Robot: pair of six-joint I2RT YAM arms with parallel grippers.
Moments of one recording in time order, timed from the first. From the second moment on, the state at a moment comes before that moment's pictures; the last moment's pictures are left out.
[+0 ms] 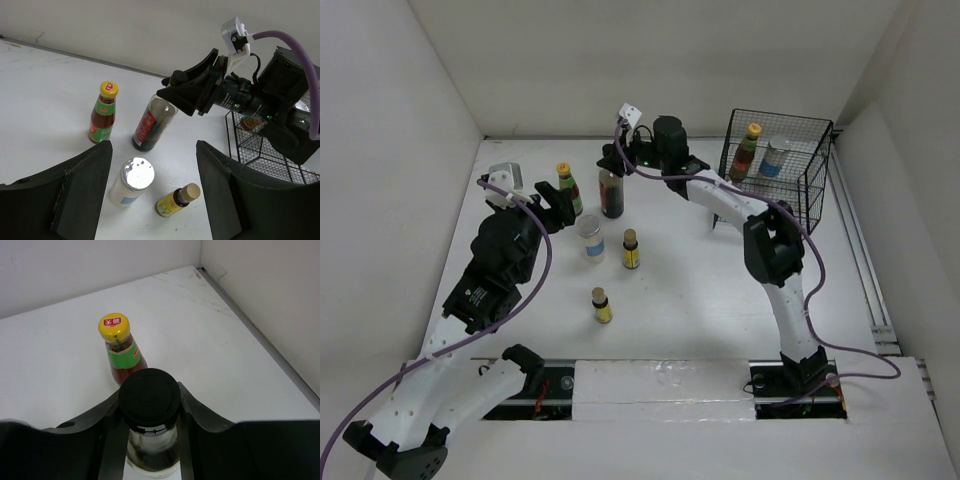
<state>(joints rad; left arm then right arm) -0.55 0.73 0.96 -0.28 -0.45 -0.39 0.59 2.27 1.99 0.15 -0.60 -0.08</state>
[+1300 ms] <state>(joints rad) -0.55 0.75 0.96 -0.28 -0.43 -0.39 -0.18 1.66 1.81 0.07 -0.40 0.11</state>
